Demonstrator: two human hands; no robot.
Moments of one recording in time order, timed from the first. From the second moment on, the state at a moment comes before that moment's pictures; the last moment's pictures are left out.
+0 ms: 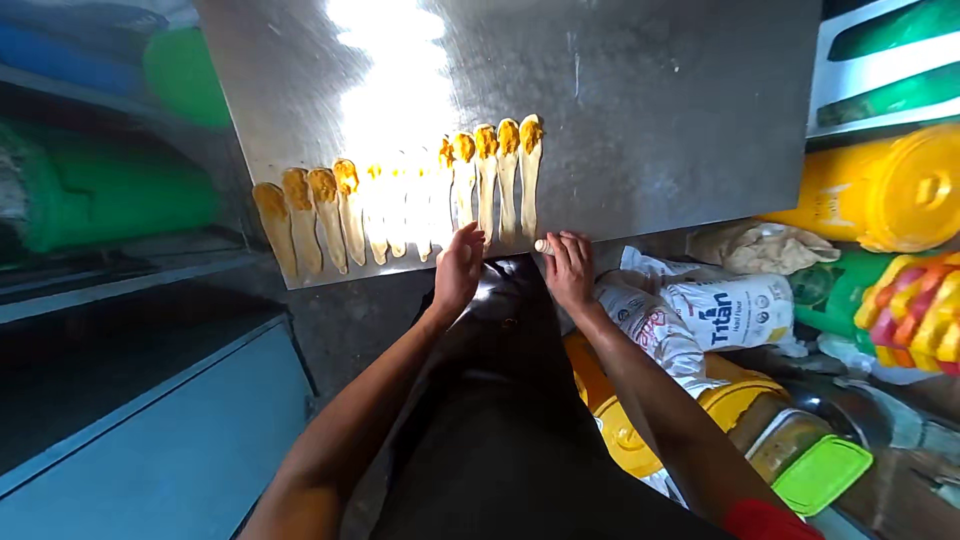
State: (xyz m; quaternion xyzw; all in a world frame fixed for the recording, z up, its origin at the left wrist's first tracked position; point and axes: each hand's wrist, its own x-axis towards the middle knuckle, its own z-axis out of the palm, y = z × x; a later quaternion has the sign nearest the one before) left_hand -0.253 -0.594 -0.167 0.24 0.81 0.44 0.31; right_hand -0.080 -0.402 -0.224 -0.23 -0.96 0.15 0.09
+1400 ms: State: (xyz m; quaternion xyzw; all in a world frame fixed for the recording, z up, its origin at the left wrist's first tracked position) left_hand -0.377 -0.425 -0.198 0.52 0.82 0.15 0.18; right_hand -0.235 -0.297 -0.204 -0.26 -0.92 0.27 0.13
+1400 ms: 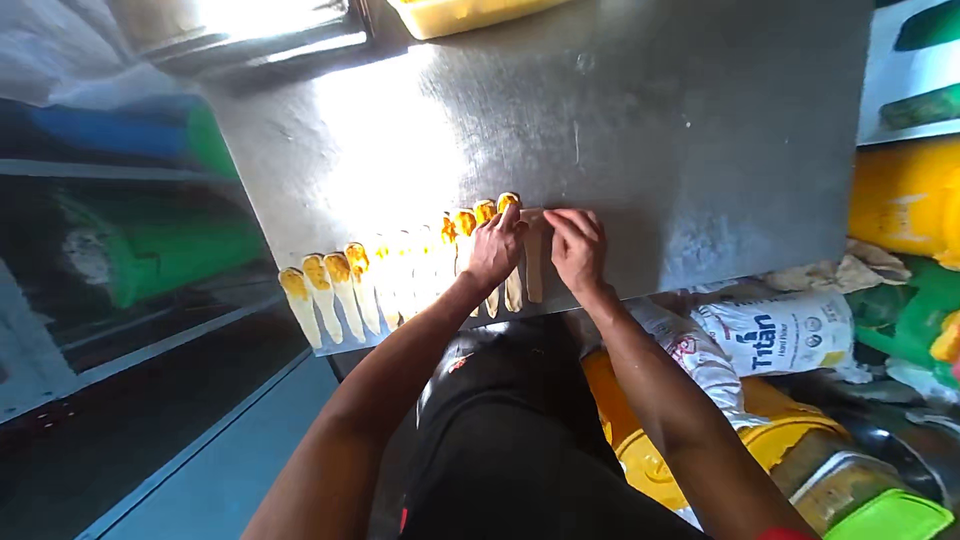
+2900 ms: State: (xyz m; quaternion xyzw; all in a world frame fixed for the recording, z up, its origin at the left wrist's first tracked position) left_hand -0.236 -0.509 -0.196 0.60 0.75 0.08 0.28; right_hand -0.350 -0.258 -0.224 -0.15 -0.98 0.11 0.10
